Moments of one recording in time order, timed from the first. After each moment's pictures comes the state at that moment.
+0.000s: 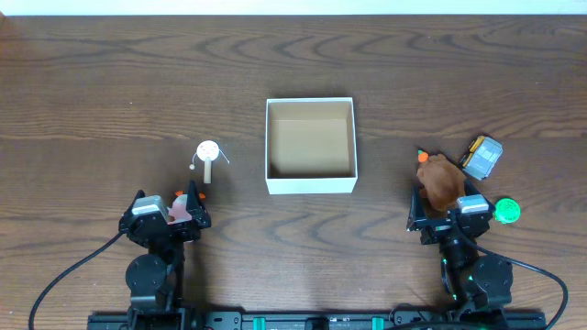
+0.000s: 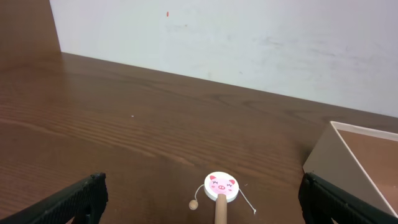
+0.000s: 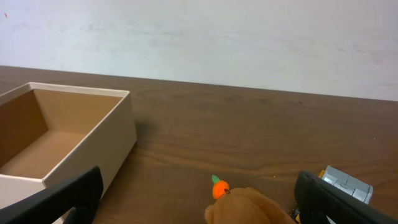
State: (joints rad) left arm 0.01 0.01 0.04 -0.14 -0.10 -0.17; right arm 0.13 0.01 0.01 -0.07 -0.01 0.01
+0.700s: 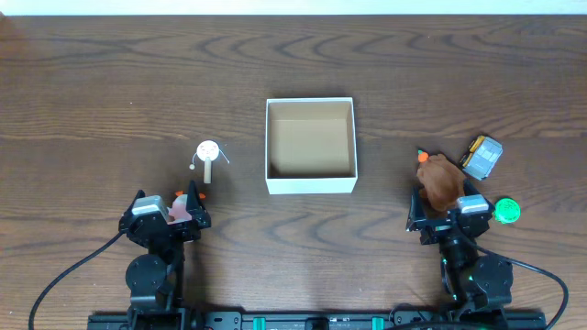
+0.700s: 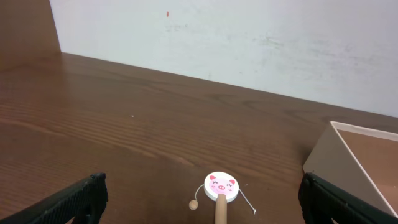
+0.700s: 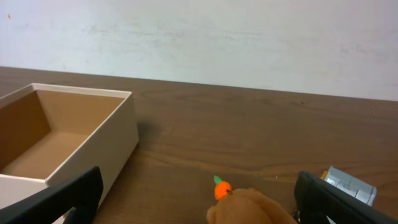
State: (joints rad) left arm 0.01 0.01 0.04 -0.14 -0.10 -0.17; right arm 0.13 0.01 0.01 -0.07 -0.02 0.02
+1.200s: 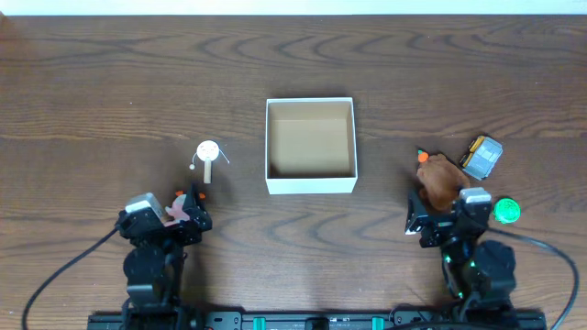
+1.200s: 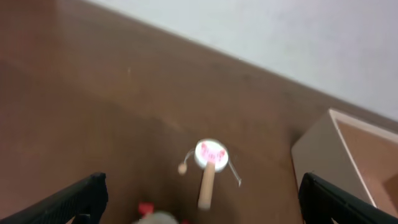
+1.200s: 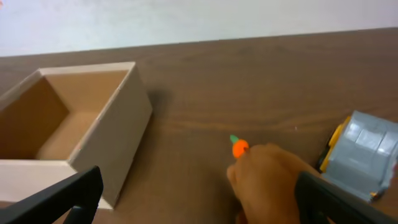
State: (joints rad) left arm 0.01 0.11 0.15 -0.32 -0.09 -0.36; right arm 0.13 0.17 0.16 -0.25 -0.04 0.18
